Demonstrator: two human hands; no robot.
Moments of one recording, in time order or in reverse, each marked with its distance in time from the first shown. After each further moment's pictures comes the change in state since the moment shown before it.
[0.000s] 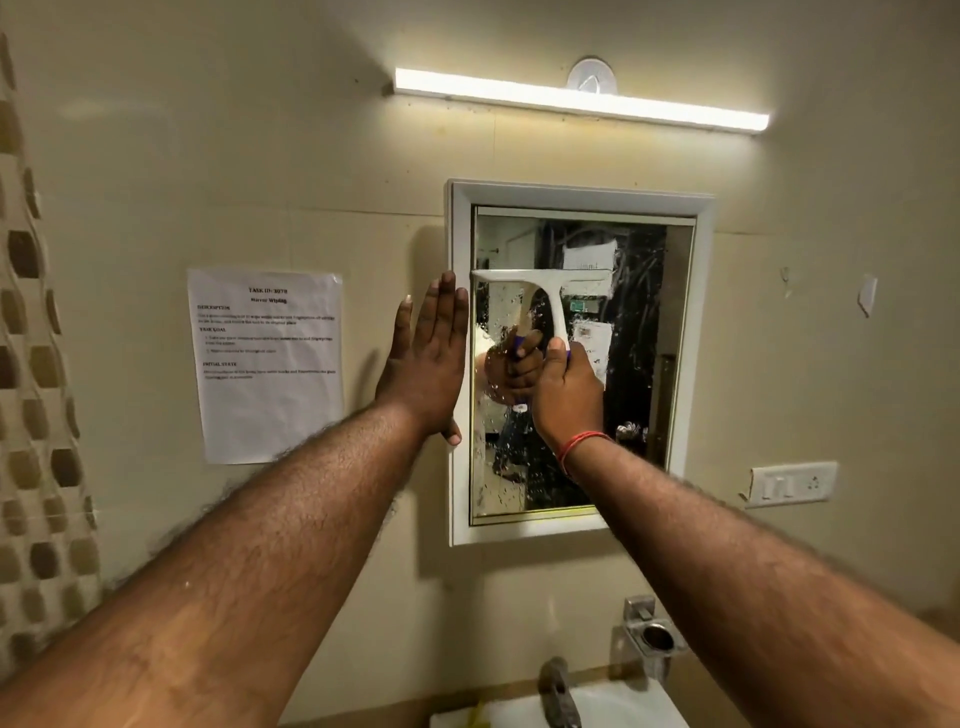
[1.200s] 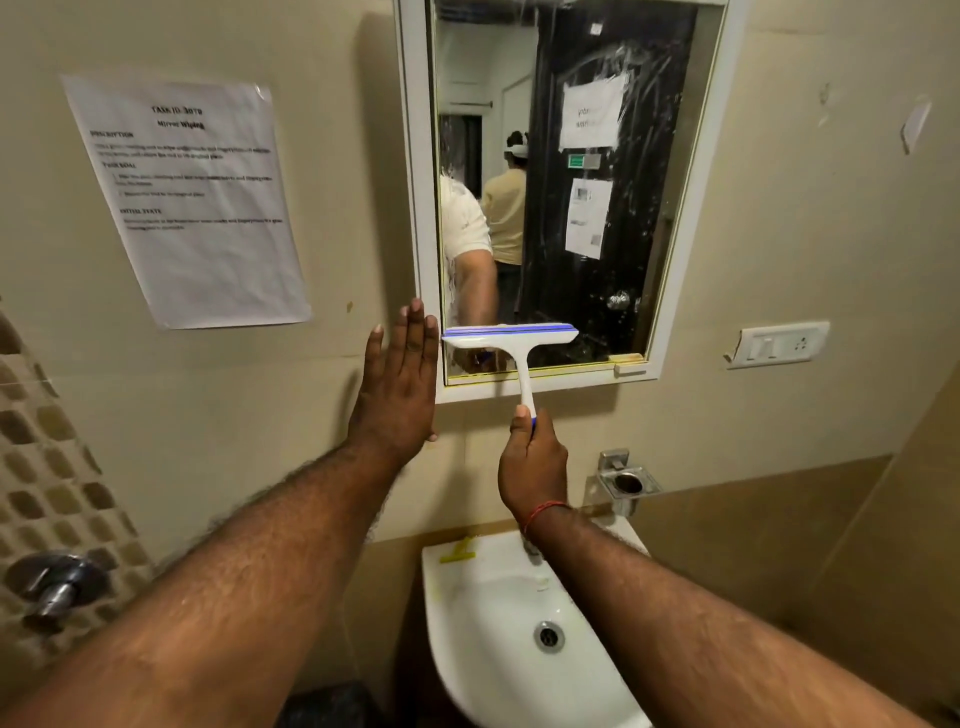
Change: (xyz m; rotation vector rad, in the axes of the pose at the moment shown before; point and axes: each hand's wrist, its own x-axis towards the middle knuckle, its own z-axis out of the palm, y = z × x) left_hand -0.142 0.075 0.123 0.006 -0.184 0.038; right_hand -0.189 0.159 -0.002 -0.110 -0.123 0.309
